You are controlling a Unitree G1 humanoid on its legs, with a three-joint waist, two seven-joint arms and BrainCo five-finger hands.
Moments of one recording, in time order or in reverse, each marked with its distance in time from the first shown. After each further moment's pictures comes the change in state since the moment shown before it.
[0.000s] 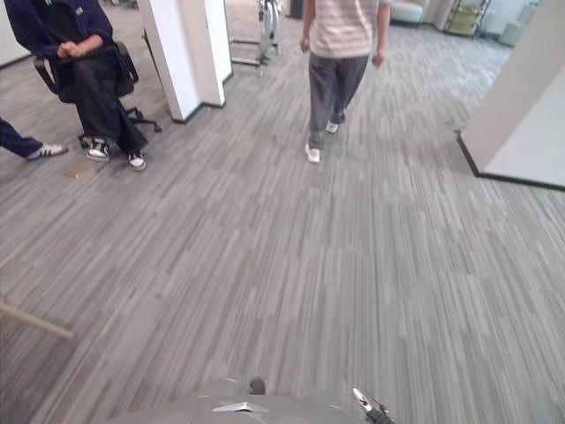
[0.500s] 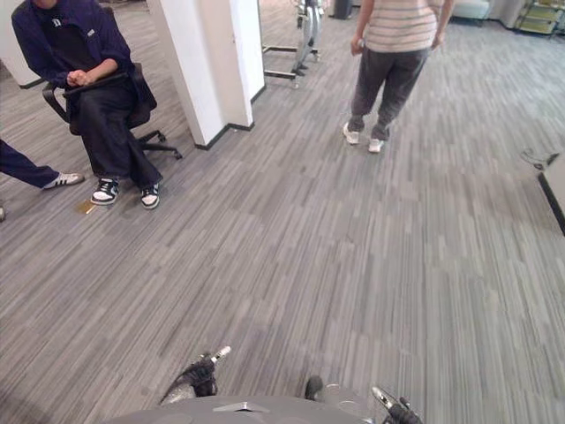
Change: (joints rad) left arm -0.098 -0.111 -0.003 -0.045 -0.011 -0.039 -0.007; right arm -0.075 -0.087 0.085 -0.002 -0.028 0.008 -0.029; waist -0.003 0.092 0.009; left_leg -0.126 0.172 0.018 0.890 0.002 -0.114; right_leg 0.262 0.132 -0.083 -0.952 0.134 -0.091
